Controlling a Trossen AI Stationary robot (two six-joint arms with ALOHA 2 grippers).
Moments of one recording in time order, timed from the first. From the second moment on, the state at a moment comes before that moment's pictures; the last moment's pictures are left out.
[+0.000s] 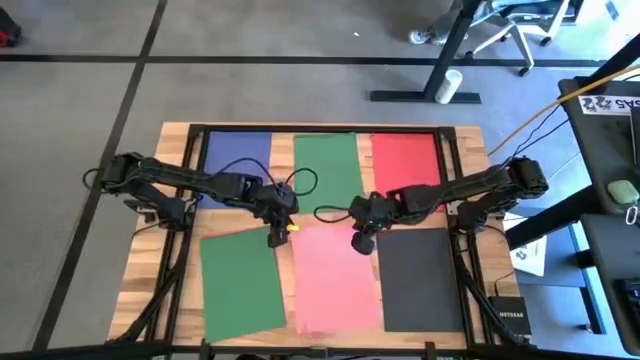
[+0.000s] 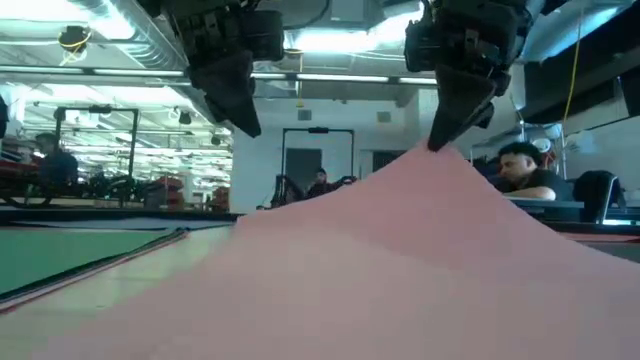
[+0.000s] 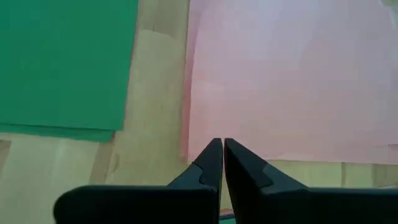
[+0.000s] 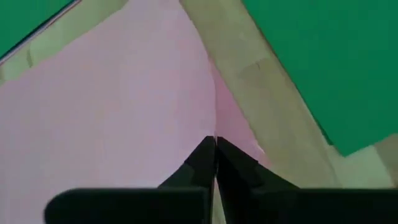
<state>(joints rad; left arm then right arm) -0.03 1.48 1.02 -0.52 0.05 -0.23 0.16 1.49 0.99 -0.55 0.08 0.58</state>
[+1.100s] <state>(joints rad) -0.05 1.48 1.02 -0.57 0.00 -0.25 0.19 1.49 0.99 -0.60 0.20 0.89</state>
